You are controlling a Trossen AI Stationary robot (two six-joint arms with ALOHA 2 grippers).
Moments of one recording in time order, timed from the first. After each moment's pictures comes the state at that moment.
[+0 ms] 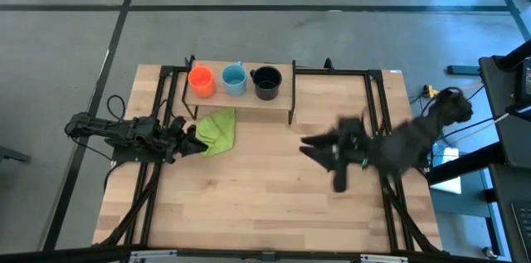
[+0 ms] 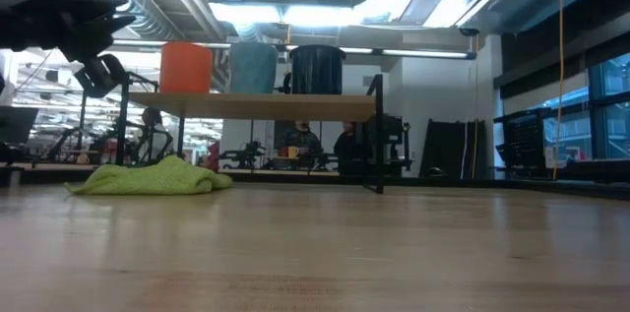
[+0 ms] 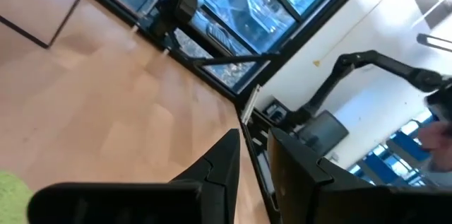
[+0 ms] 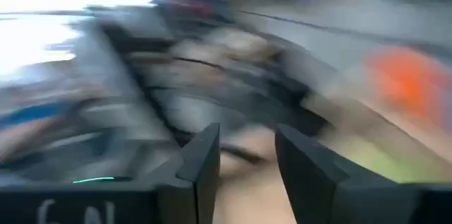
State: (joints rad) left arm -0.15 0.01 0.01 0.04 0.04 -0.76; right arm 0.62 1.38 1.60 -0.44 0.82 0.69
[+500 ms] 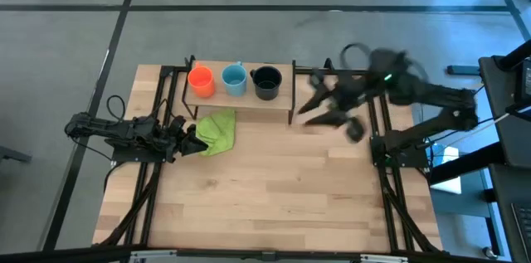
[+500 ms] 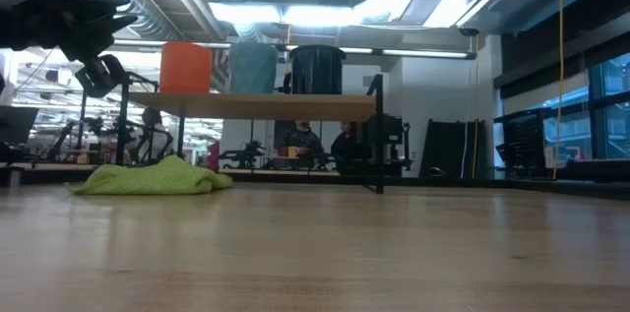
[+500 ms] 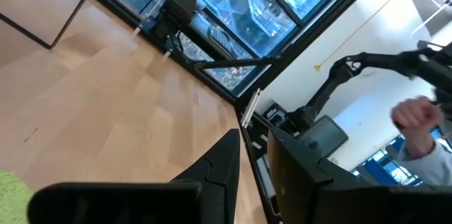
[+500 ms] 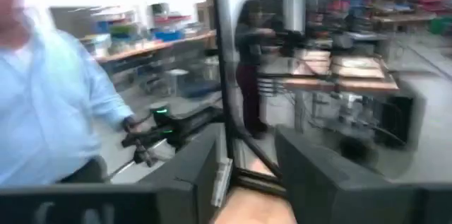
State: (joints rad) left arm -0.15 0.01 0.01 0.04 0.02 -0.78; right arm -0.04 1.30 1.55 -0.20 -0.50 0.10
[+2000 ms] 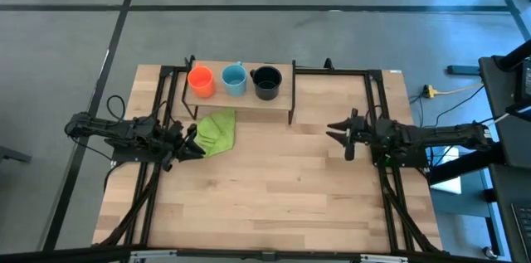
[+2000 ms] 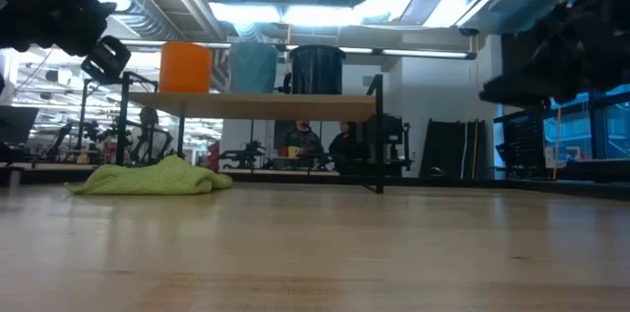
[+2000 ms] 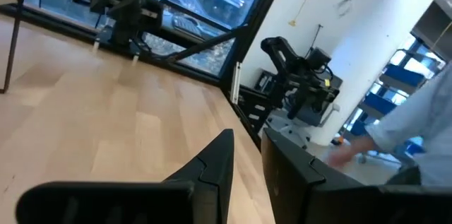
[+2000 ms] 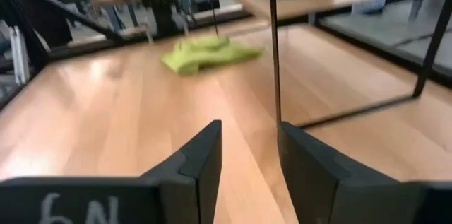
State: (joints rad) left arm -0.15 0.01 0.01 0.04 0.17 -0.46; right arm 0.01 0.27 0.01 0.08 0.24 0.20
